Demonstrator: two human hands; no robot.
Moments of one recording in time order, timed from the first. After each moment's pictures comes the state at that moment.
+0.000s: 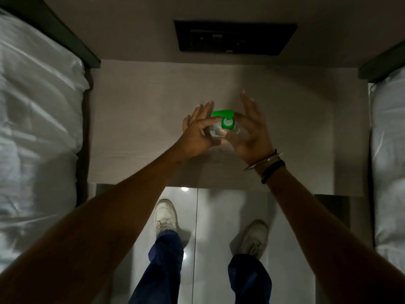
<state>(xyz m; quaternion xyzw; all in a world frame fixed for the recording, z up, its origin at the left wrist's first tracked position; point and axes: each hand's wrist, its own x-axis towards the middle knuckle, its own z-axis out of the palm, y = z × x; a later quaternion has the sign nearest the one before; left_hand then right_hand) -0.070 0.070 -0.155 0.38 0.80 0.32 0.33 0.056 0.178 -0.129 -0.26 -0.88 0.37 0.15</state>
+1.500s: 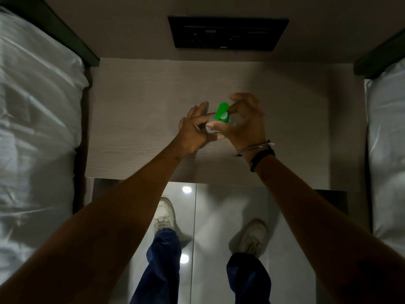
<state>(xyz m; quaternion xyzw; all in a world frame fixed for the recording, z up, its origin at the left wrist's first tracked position) -0.066 0.075 -0.192 0.37 0.79 0.34 0.35 0.052 0.180 -0.125 -0.33 -0.84 0.37 0.21</state>
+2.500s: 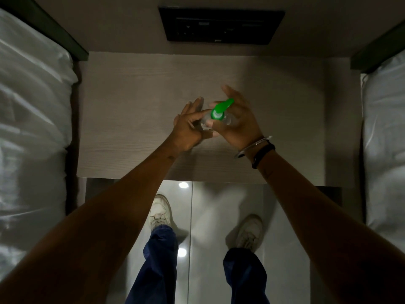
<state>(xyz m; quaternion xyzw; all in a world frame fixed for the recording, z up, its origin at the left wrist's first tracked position) -0.072 0.071 -0.210 0.40 0.78 0.36 0.31 0.052 0.183 -0.125 -0.28 -0.84 0.44 0.14</state>
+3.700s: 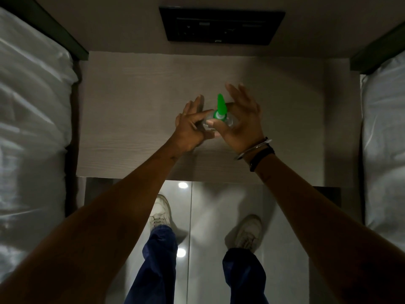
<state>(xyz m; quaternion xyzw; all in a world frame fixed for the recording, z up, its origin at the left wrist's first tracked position) -0.058 0.074 -0.175 0.37 0.79 0.35 0.33 0.058 0.183 -0.120 -0.28 -0.89 0.33 0.17</state>
